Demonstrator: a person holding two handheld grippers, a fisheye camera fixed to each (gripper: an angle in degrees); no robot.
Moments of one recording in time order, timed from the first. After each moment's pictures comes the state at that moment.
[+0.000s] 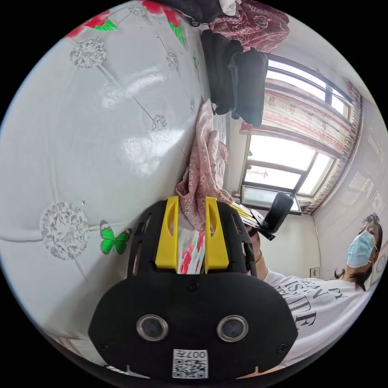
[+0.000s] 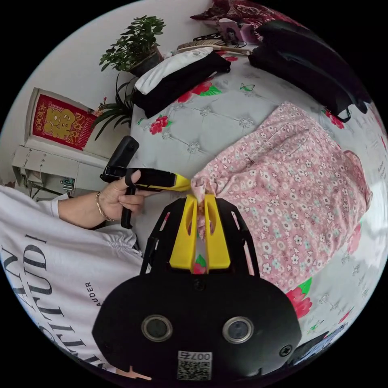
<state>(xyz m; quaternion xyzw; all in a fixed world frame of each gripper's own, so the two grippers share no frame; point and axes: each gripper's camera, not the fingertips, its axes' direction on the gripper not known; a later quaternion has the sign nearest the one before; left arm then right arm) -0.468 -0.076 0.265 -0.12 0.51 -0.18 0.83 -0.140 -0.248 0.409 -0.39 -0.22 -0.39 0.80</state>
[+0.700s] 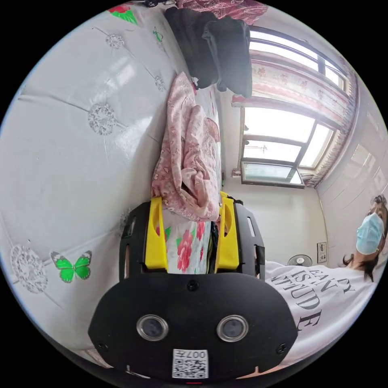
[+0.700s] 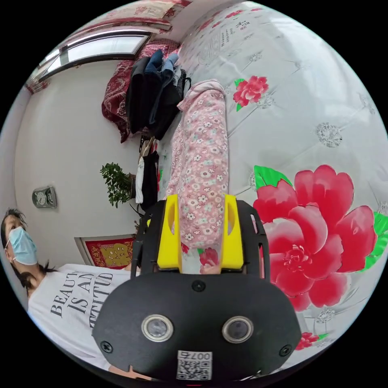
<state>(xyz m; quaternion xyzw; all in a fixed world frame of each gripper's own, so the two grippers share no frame) -0.458 -0.022 0.264 -0.16 0.52 -0.10 0.83 0.129 -0.317 0.462 -0.31 -0.34 0.11 0.88</state>
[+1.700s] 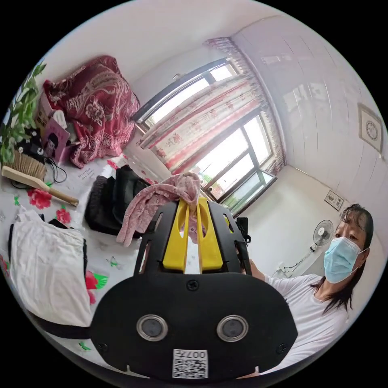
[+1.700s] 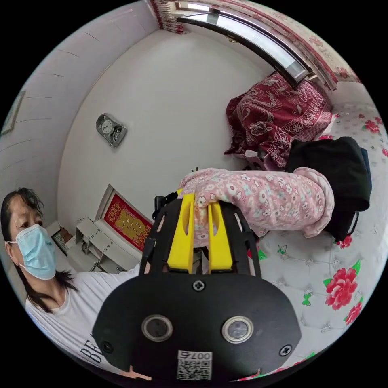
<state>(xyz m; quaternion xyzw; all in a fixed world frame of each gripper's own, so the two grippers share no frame) -0.557 -0.171 0.012 0.20 0.50 0.07 0.84 -0.213 -0.486 0.356 -0.10 -0.54 -0.18 0.82</state>
